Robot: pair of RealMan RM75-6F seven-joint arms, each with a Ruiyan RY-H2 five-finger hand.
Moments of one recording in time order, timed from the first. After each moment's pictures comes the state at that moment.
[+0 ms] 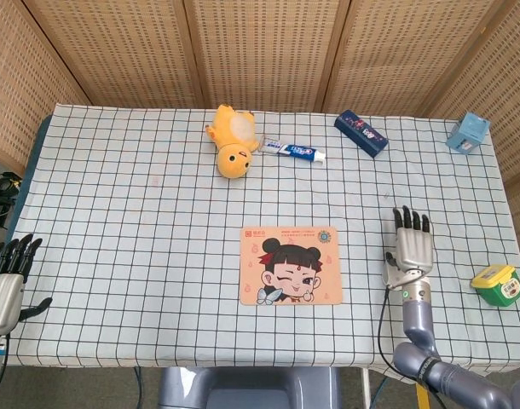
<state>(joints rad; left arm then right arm) -0.09 -1.19 -0.04 -1.60 1.45 1.47 0.19 0.47 -1.68 0.32 -1.15 -0.91 1.09 -0.52</state>
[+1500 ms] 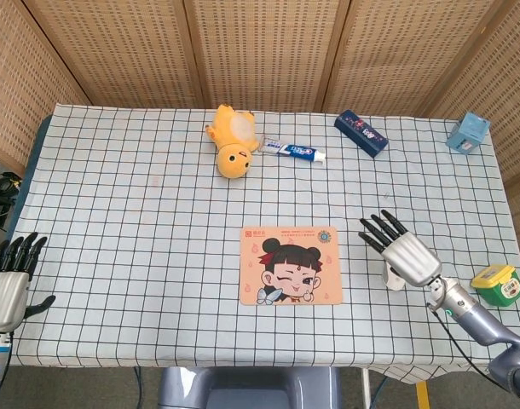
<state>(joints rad) -0.10 -1.22 -0.05 -1.56 1.45 1.47 0.21 0.53 -1.44 -0.08 -0.81 -1.85 1.34 0.11</state>
